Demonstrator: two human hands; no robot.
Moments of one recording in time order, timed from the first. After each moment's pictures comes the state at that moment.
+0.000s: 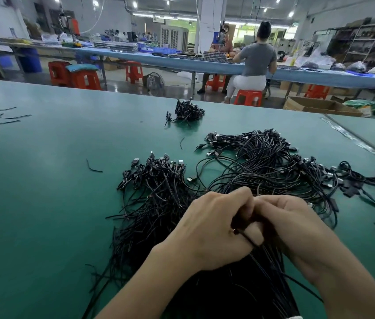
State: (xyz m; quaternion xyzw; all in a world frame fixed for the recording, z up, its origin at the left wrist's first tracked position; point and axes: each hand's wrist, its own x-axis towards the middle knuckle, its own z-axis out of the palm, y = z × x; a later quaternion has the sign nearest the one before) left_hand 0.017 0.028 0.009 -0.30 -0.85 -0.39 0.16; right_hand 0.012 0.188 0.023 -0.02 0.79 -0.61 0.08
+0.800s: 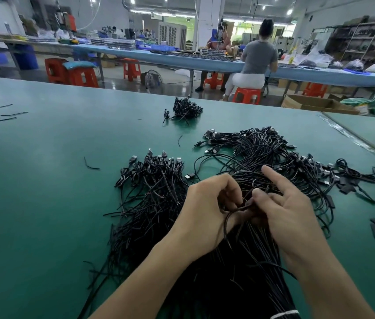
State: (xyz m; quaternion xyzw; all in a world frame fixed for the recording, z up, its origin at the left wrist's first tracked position) left_hand 0.009 0.029 0.002 -0.19 -0.79 -0.57 0.14; right_hand 0.009 0.179 0.009 0.02 0.74 -0.66 -0.07
